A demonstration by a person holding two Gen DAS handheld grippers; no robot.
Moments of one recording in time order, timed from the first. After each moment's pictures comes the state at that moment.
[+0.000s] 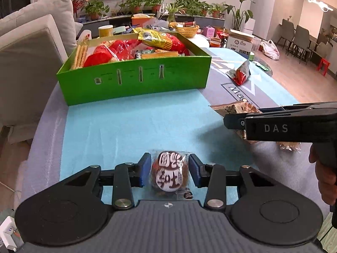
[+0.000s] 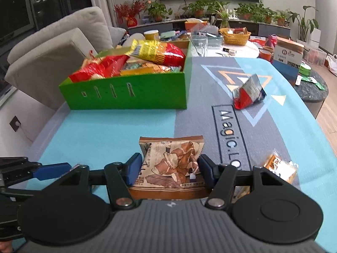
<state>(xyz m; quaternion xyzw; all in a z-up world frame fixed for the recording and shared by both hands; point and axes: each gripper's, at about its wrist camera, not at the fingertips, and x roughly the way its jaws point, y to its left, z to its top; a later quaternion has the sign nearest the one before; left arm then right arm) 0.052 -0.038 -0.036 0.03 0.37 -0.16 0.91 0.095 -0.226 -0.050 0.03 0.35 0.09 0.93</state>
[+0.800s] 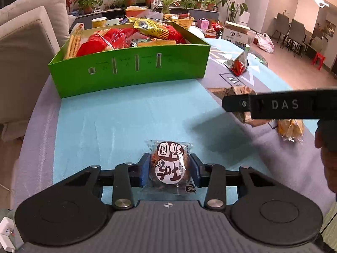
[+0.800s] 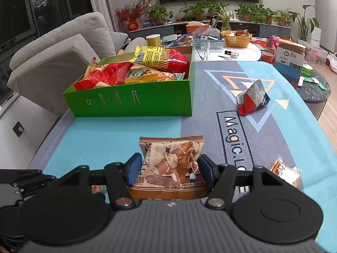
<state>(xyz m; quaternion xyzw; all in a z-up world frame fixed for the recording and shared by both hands) 0.062 -0.035 -0.048 0.04 0.39 -0.18 0.90 0.101 -0.225 -0.046 0.04 0.35 0.09 0.93</state>
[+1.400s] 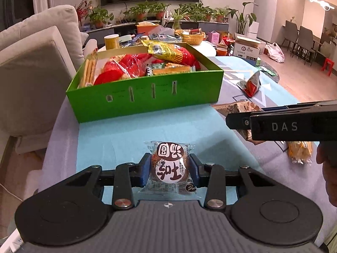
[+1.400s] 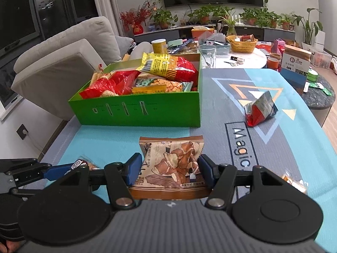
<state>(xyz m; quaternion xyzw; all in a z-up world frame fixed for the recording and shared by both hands) 0.071 -0.032 -0.024 0.05 0.35 -0.15 0.92 0.110 -0.217 -0.035 0.04 0.34 0.11 0.93</state>
